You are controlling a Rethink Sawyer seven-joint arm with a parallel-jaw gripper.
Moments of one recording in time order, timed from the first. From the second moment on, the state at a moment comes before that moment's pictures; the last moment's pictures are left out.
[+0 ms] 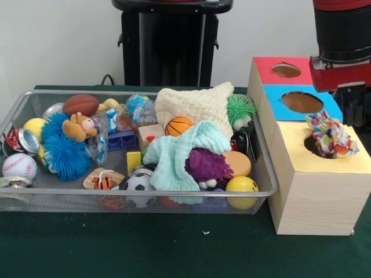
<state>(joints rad) -0.09 -0.62 0.17 1.53 0.27 0.58 1.76</state>
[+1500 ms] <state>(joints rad) -0.09 -0.60 0.17 1.53 0.27 0.62 1.76</state>
